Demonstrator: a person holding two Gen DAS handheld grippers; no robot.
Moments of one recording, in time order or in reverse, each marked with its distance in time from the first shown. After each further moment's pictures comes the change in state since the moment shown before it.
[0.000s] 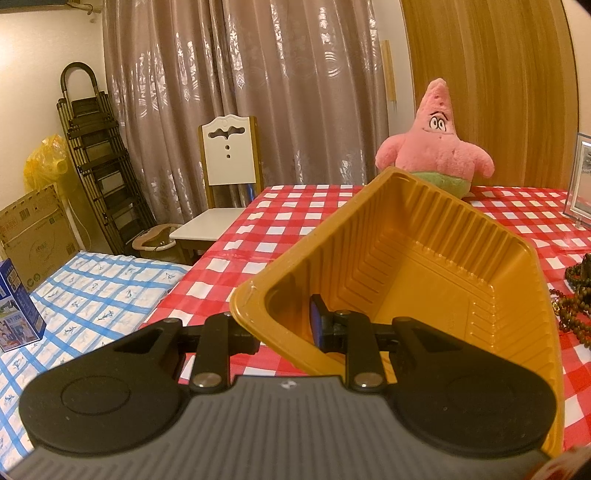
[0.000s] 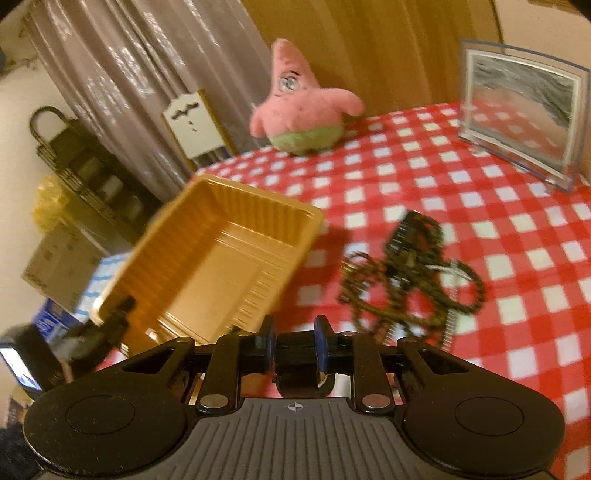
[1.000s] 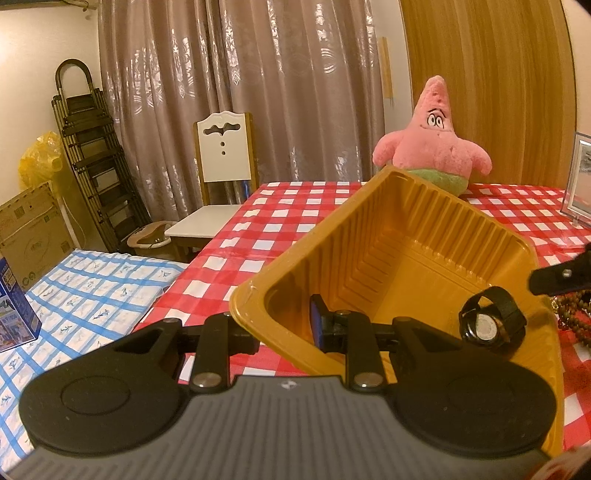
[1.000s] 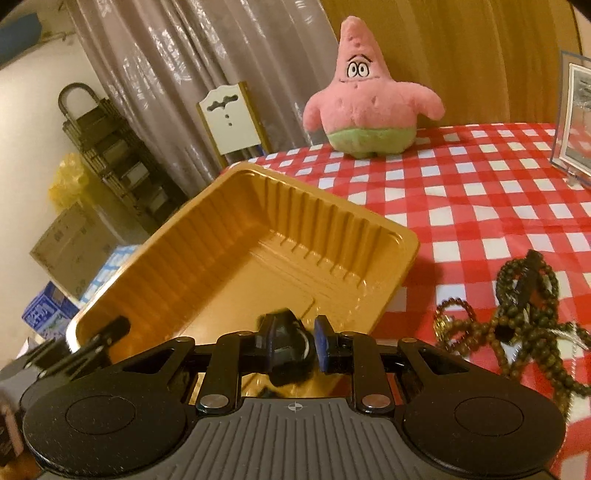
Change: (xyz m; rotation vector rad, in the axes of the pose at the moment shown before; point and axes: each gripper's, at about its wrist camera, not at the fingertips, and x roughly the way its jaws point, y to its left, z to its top) left arm 0.004 0.002 0.001 -0.001 0.012 -0.019; right arm 0.108 0.035 0.011 -0.129 -0.023 0.048
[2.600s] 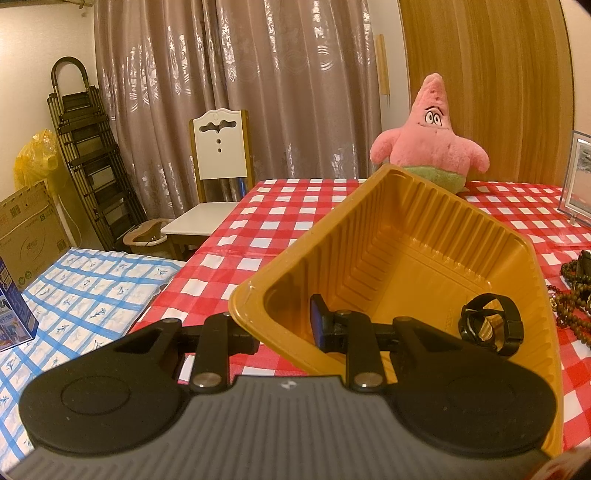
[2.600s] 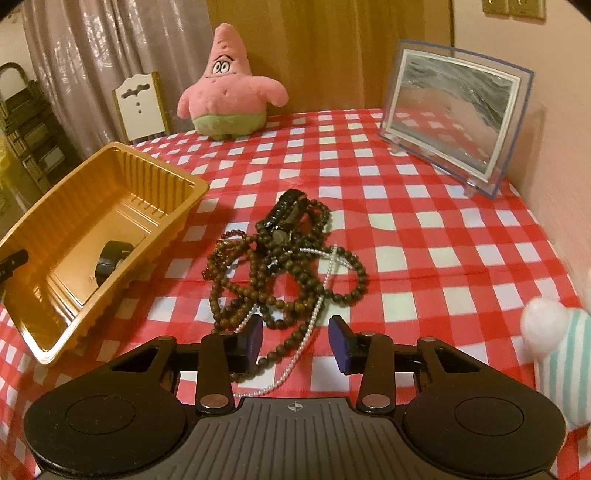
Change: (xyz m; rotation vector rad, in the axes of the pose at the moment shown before) left arm 0.003 0.002 0.001 0.003 0.009 -0.014; right arm -0.102 -0.098 -0.051 -0.013 0.022 -0.309
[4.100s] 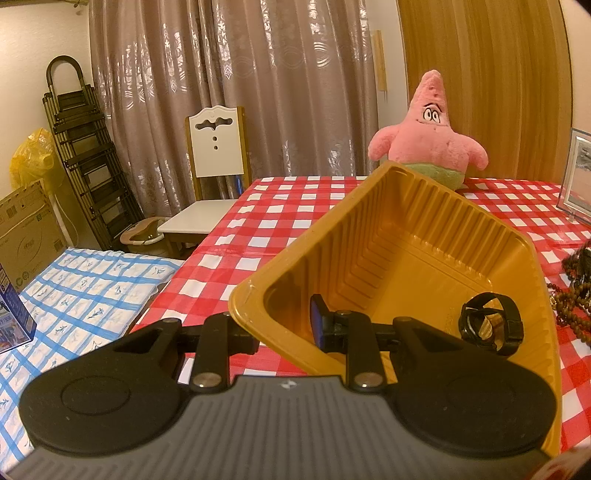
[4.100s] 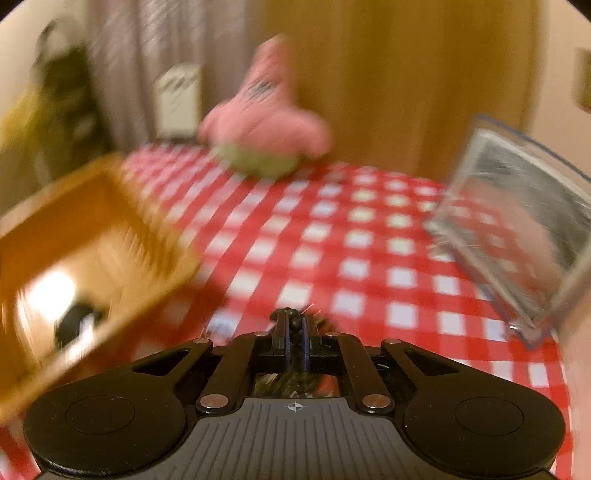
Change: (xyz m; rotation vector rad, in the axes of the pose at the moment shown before) left arm 0.003 0.005 0.004 0.004 0.013 -0.010; right arm 0.060 -0.010 0.090 -0.168 -0.099 0.023
